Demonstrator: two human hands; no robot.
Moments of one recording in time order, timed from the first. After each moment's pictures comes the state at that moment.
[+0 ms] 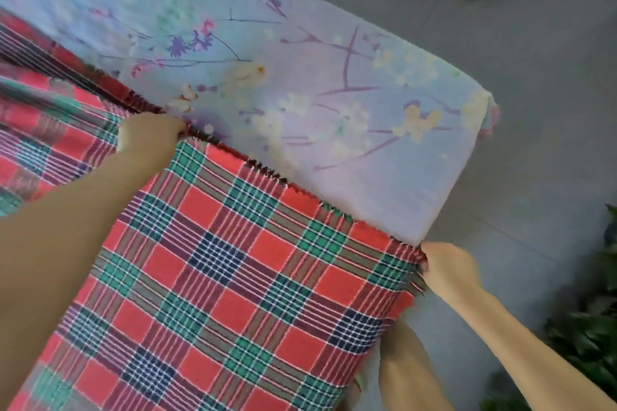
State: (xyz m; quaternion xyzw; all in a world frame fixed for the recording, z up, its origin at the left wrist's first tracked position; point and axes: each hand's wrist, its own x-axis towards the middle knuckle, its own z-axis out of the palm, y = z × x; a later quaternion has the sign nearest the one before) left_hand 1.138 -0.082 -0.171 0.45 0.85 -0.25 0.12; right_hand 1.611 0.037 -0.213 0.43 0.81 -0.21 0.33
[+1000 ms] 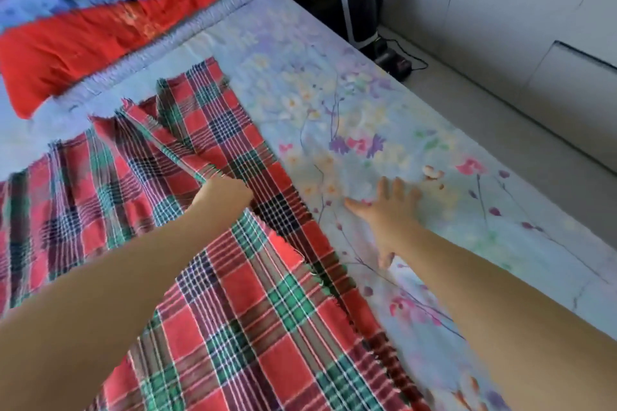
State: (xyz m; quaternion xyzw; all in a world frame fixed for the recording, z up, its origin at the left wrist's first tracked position) left_hand 0.756 -0.163 -0.152 0.38 0.82 -0.40 0.13; right_hand 0.889 0.063 -0.201 0.07 0.95 -0.03 0.32
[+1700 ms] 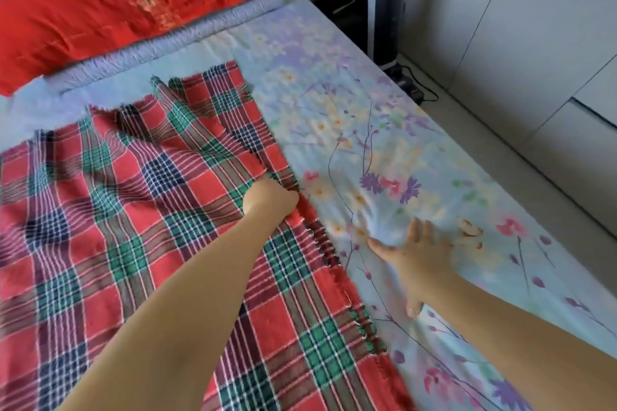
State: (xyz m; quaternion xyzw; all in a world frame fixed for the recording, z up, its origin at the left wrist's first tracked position) left_hand 0.699 -0.123 -0.188 -0.03 0.96 0.13 0.24; right_hand 0.860 0.055 -0.205 0.09 0.92 0.02 0.39
